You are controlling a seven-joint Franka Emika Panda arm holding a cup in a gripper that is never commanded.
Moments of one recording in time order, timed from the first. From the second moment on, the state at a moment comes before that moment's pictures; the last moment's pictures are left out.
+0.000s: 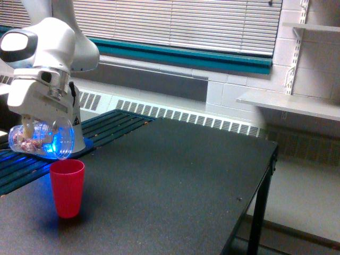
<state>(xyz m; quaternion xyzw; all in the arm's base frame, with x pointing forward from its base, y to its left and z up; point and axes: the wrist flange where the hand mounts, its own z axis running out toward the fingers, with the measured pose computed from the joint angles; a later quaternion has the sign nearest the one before) 0.232 -0.290 0.293 0.92 -0.27 0.17 0.22</state>
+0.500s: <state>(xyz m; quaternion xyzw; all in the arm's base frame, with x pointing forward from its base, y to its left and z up) 0.223 -0.286 0.284 0.93 -0.24 0.15 0.24</state>
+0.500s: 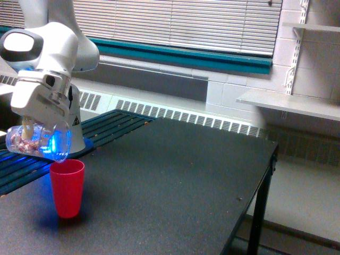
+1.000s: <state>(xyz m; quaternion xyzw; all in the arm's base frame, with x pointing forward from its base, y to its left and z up) 0.227 -0.294 0.288 0.92 -0.23 0.14 0.28</state>
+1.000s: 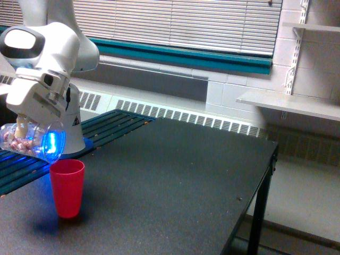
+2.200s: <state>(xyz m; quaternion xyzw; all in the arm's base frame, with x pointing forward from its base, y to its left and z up) 0.220 -0.284 0.273 0.92 -0.18 0.11 0.32</state>
